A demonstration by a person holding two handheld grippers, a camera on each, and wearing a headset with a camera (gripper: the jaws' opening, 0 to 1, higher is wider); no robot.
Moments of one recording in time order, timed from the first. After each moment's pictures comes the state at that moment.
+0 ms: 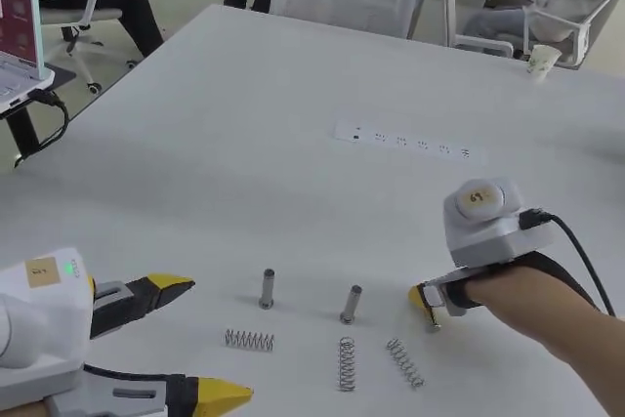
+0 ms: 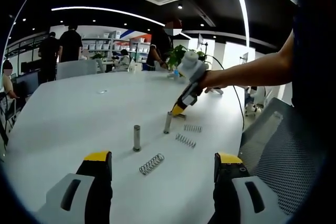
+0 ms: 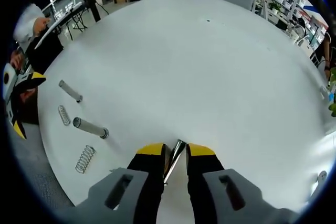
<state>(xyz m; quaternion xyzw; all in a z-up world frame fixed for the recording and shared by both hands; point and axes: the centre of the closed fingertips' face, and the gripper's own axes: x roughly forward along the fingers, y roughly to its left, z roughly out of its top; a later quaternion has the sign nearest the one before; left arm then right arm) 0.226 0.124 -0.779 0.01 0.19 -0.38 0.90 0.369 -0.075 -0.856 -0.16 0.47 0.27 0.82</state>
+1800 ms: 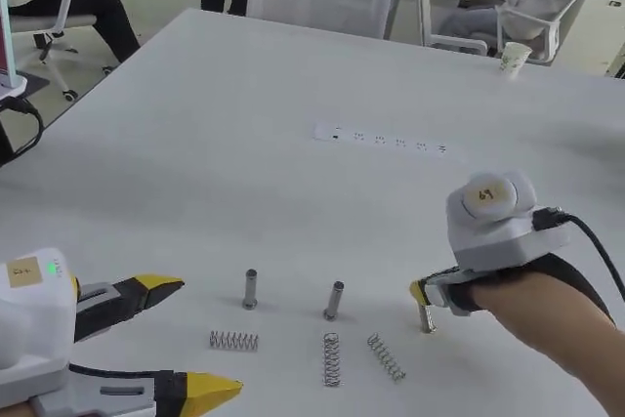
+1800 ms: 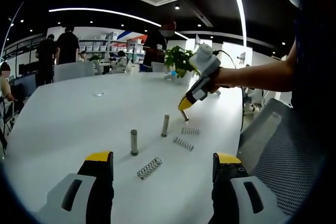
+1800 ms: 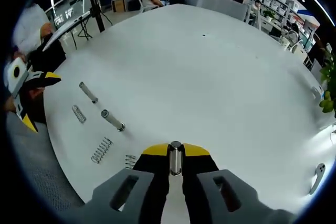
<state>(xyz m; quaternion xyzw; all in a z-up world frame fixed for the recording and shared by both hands) 0.227 0.114 -0.771 0.01 0.19 -0.40 0.90 0.342 -0.086 -0.816 -0.15 0.43 0.26 0.85</state>
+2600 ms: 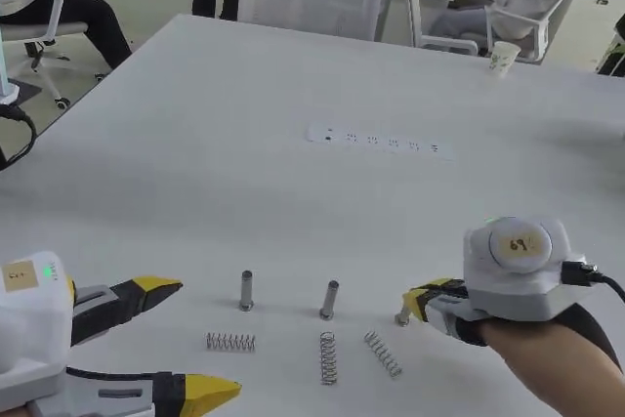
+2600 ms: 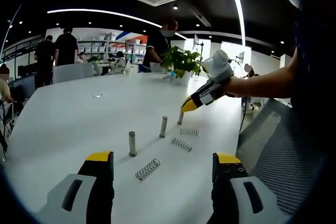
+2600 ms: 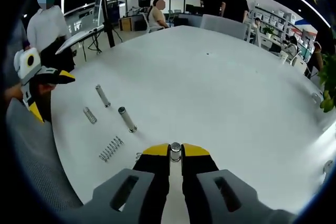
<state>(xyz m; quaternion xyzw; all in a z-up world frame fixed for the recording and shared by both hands) 0.224 0.113 -0.767 0.02 0.18 -0.40 0.90 0.326 -0.080 -0.810 -0.13 0.35 0.29 0.88</state>
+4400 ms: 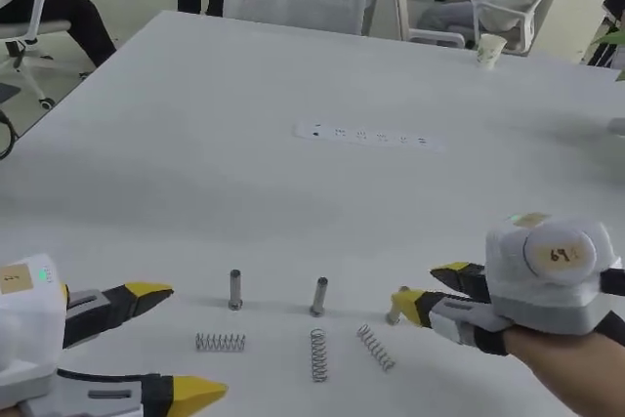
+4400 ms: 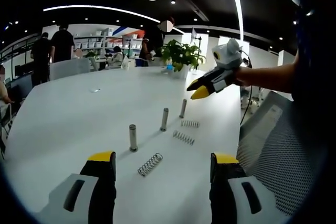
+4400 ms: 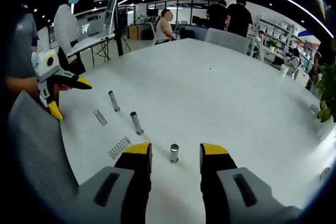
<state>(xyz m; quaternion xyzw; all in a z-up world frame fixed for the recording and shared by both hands) 0.230 0.114 -0.783 0.03 0.21 -0.41 0.89 0.311 -0.090 -0.773 -0.13 0.29 0.32 0.89</state>
